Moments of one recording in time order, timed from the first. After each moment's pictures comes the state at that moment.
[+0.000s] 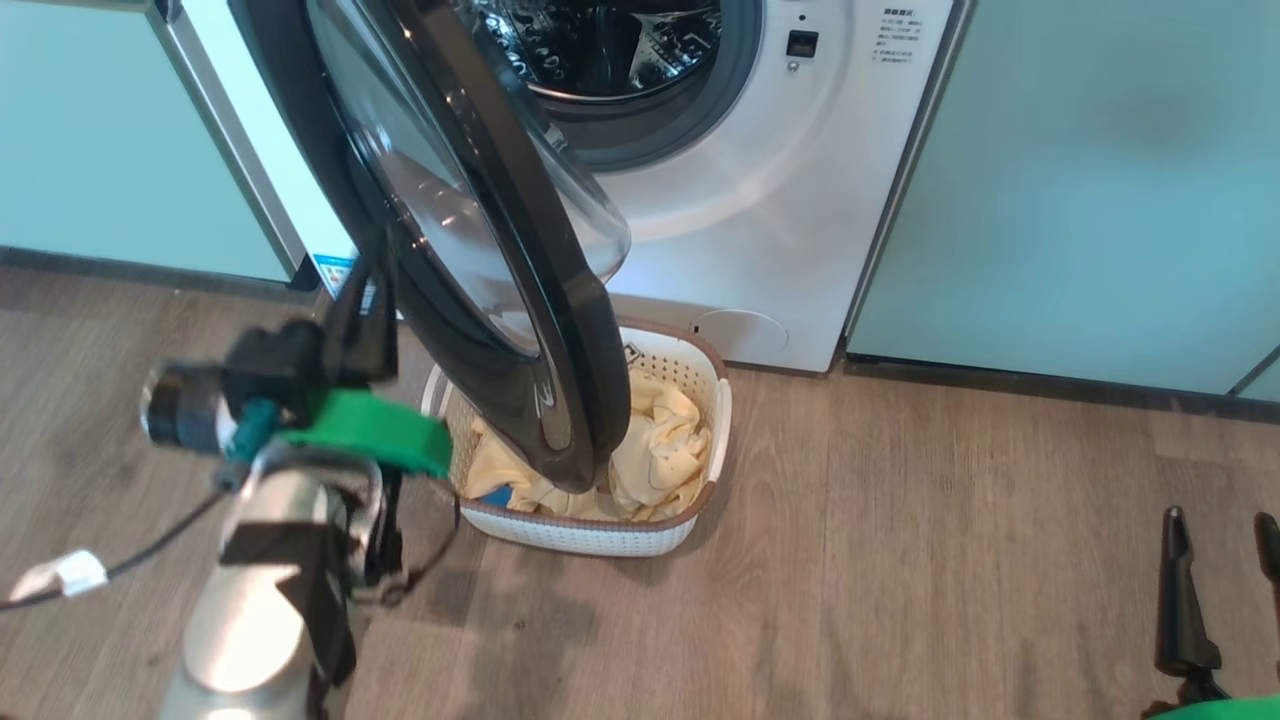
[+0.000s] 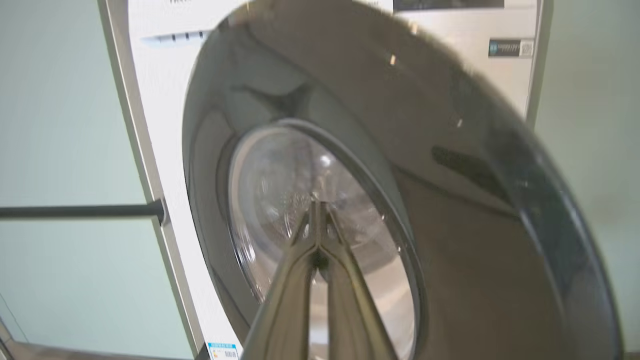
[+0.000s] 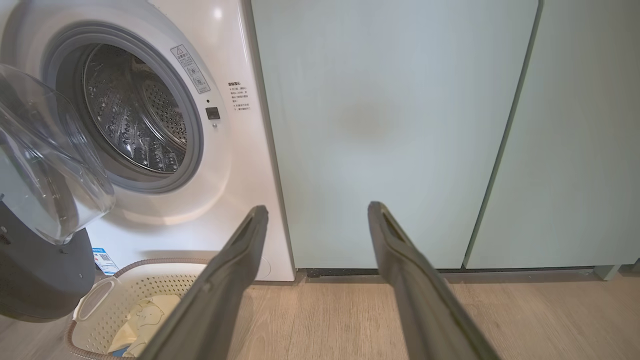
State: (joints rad) left arm -0.32 0.09 -0.02 0.19 -0.07 0.02 -0.26; right arm 0.16 -0.03 -0.15 -0.01 0.14 0.13 -0.26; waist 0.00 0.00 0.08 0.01
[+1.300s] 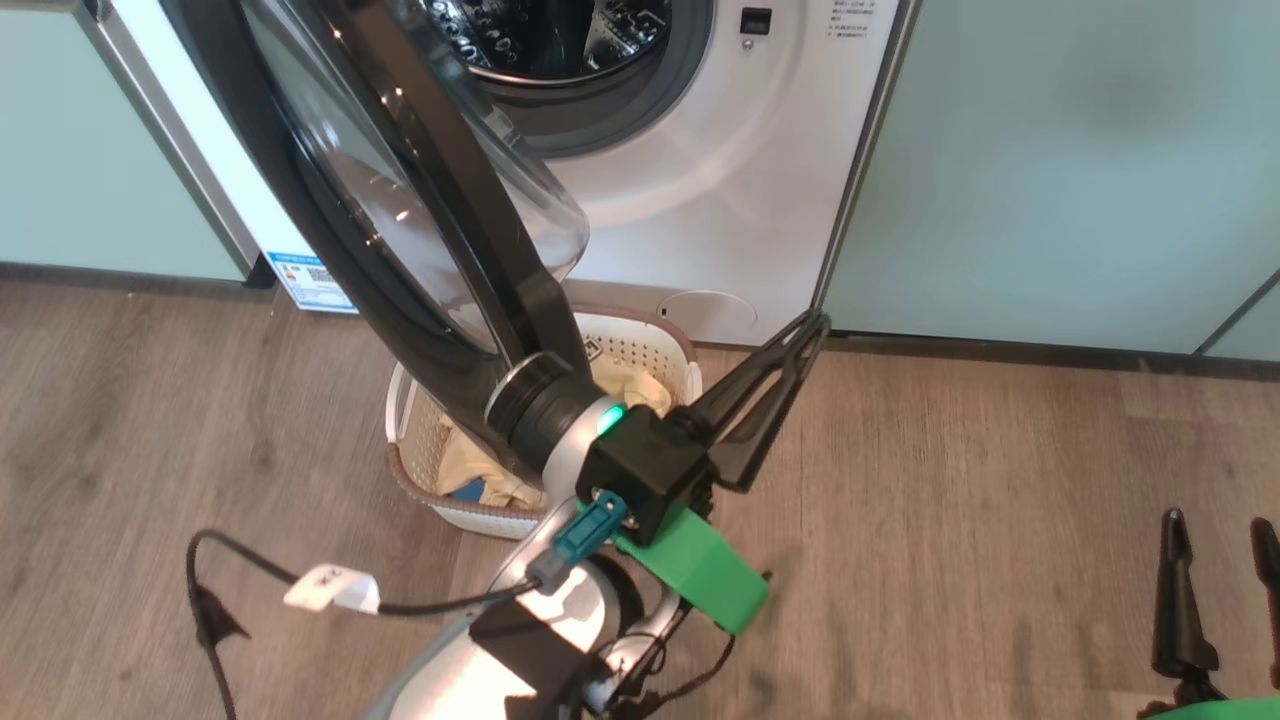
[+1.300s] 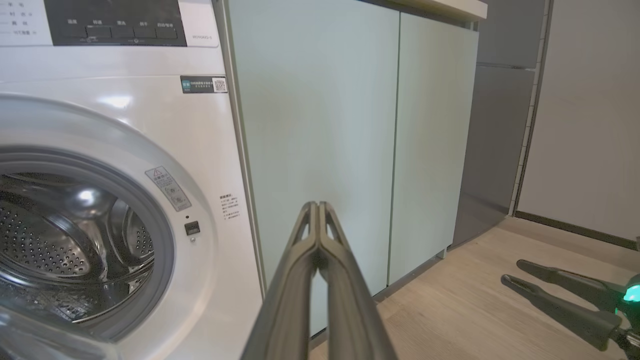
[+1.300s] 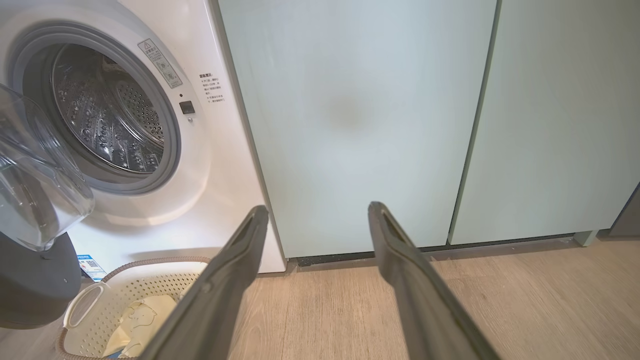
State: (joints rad) left arm -0.38 0.05 -0.59 -0.15 -0.14 0.06 -0.07; right arm 0.16 -0.03 -0.14 0.00 0.19 0.13 -0.26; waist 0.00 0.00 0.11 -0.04
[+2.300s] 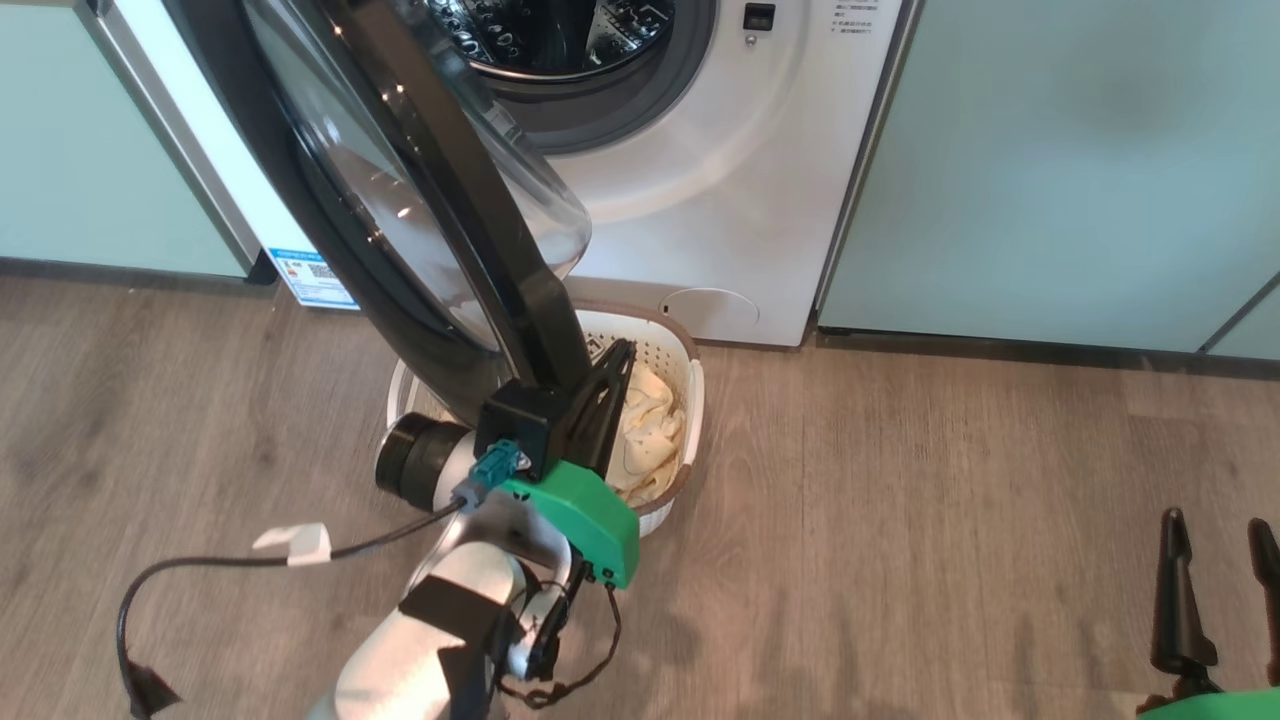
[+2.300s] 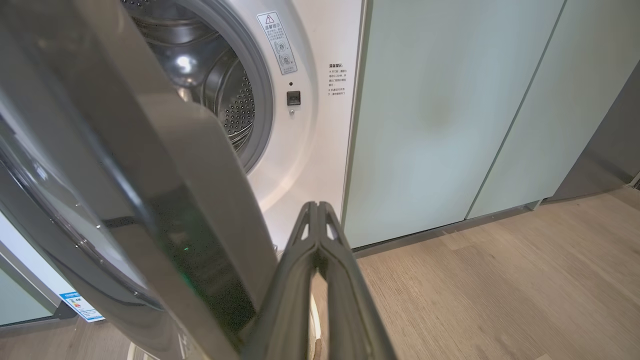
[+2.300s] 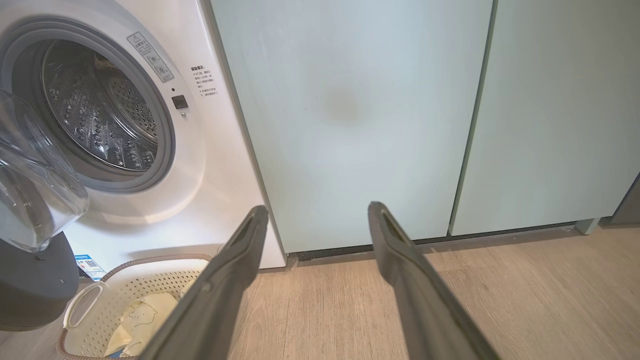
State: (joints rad) left arm -0.34 0.09 -0.45 0.14 -0.22 0.14 -0.07; right arm 0.14 -0.03 -0.15 0.04 0.20 0.13 -0.26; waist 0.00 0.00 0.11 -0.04
